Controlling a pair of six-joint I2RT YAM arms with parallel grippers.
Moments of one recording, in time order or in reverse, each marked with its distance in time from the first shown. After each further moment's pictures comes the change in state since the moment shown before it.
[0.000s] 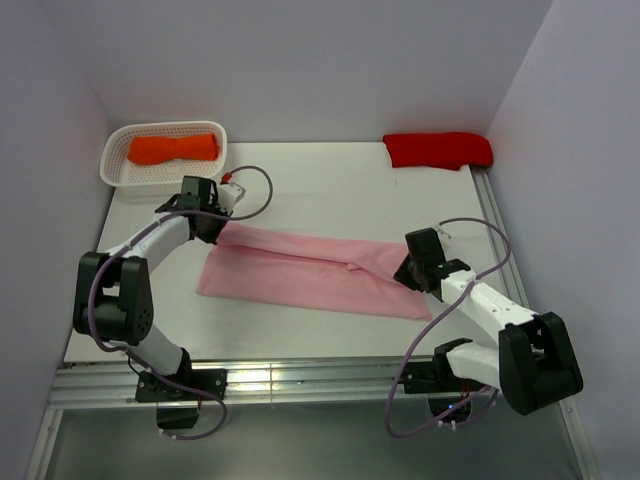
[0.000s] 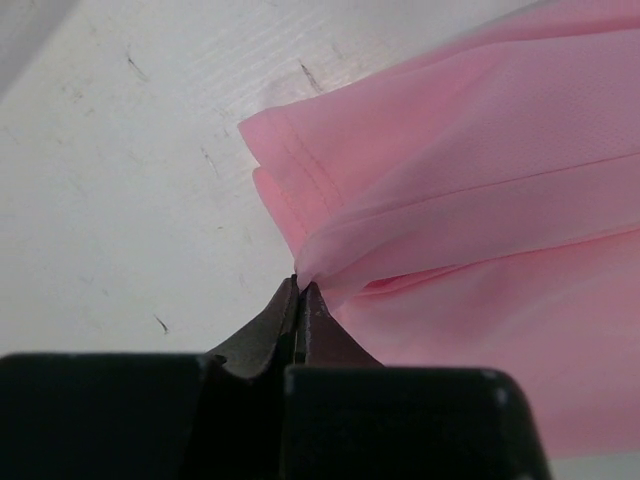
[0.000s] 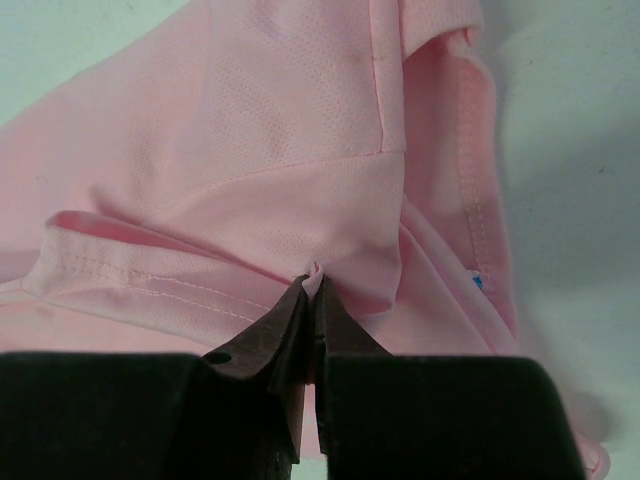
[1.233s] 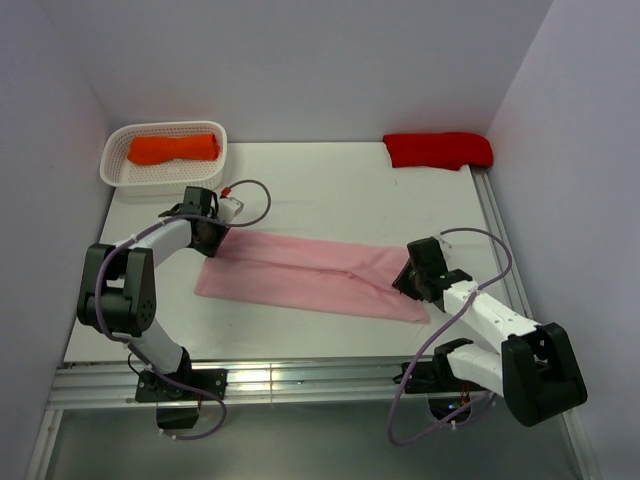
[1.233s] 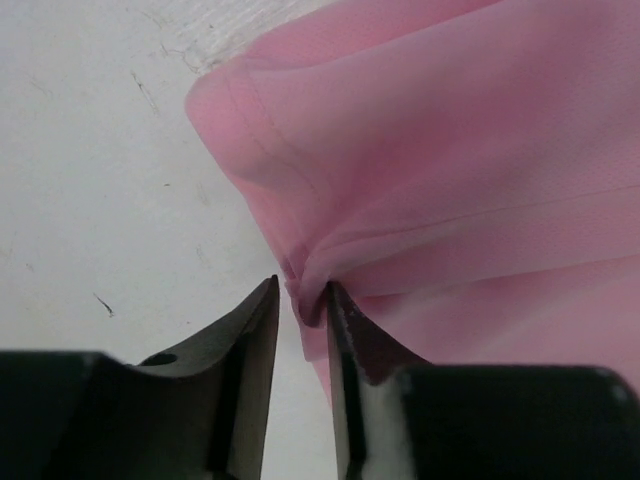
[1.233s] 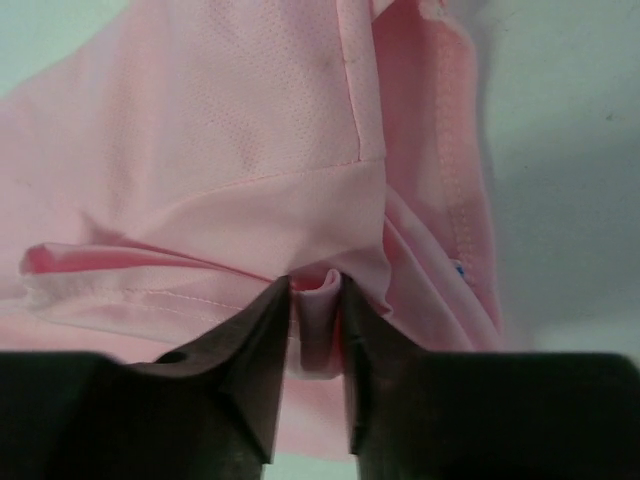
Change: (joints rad) left arm 0.019 0.056 -0.059 -0.001 -0.018 0.005; right arm 0.005 -0.069 -0.085 0.023 -0.034 0.036
